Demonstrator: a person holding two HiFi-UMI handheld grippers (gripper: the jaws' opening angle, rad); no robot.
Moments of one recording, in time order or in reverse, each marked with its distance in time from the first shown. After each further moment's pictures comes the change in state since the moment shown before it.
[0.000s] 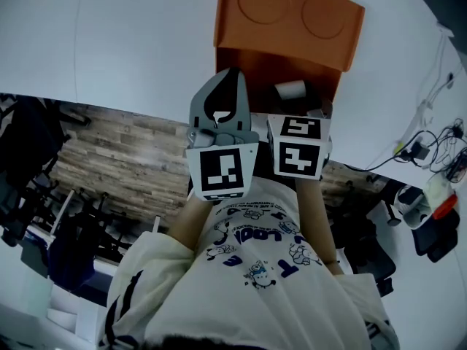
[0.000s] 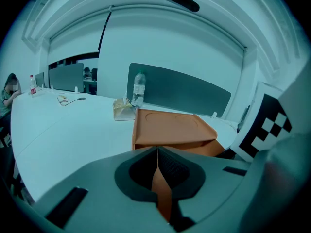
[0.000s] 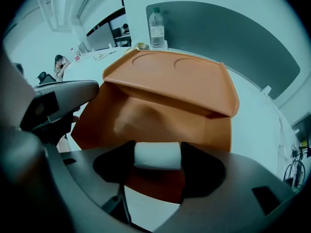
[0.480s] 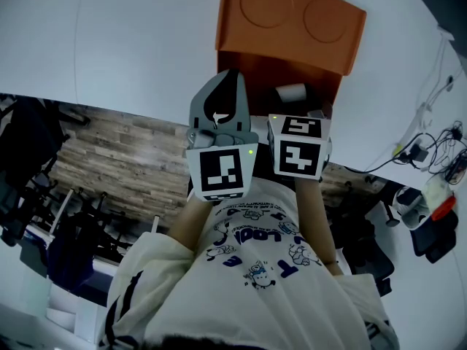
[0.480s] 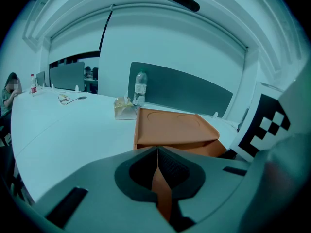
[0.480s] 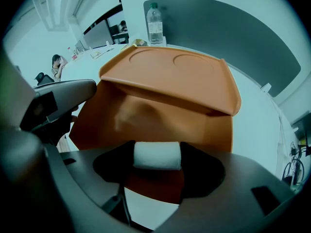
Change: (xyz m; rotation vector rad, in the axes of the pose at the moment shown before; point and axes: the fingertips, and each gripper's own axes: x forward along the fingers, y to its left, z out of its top) left arm 0.004 0.004 -0.001 -0.010 0.008 0.006; right arm 0.004 -0.001 -0.003 0.017 0.040 -0.005
